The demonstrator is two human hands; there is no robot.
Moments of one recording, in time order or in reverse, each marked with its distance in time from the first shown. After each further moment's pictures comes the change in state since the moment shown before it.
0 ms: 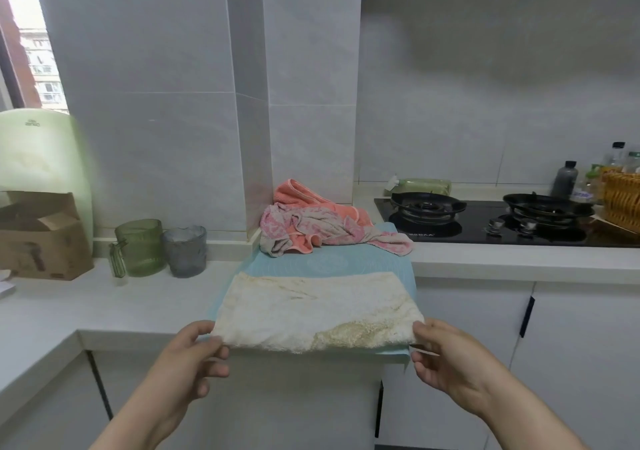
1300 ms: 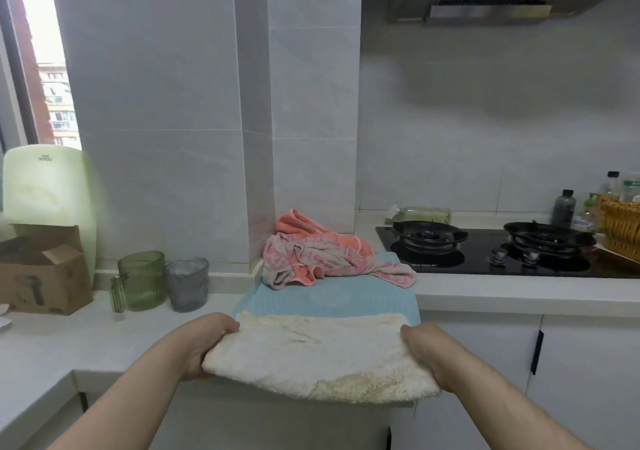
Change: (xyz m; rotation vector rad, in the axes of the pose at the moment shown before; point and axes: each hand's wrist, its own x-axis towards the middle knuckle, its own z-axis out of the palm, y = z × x) left_hand 0.069 0.067 0.018 0.142 -0.055 -0.325; right_hand 0.056 -0.039 0.030 -0.599 0.221 -0.035
